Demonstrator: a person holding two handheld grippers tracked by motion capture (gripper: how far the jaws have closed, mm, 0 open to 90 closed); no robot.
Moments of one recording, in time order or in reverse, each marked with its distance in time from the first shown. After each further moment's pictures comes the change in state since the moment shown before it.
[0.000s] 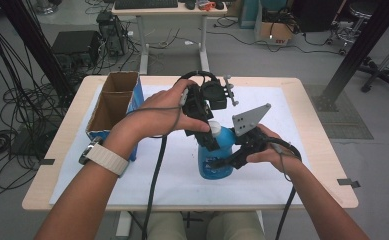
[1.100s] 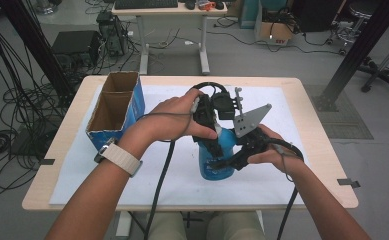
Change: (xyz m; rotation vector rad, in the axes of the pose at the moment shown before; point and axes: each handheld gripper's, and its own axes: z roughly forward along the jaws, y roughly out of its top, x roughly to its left) left arm -0.002 0.011 0.027 0.043 -0.085 0.028; right arm 0.002 0.002 -0.001 0.027 -0.021 -0.036
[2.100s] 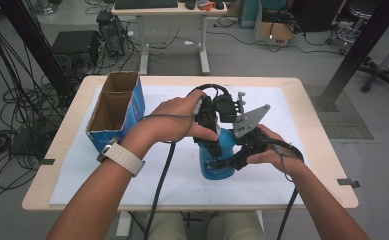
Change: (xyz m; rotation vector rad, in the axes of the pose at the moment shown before) left arm -0.001 0.003 0.003 0.053 0.031 0.015; right arm -0.001 -0.002 0.001 0.030 -0.018 0.002
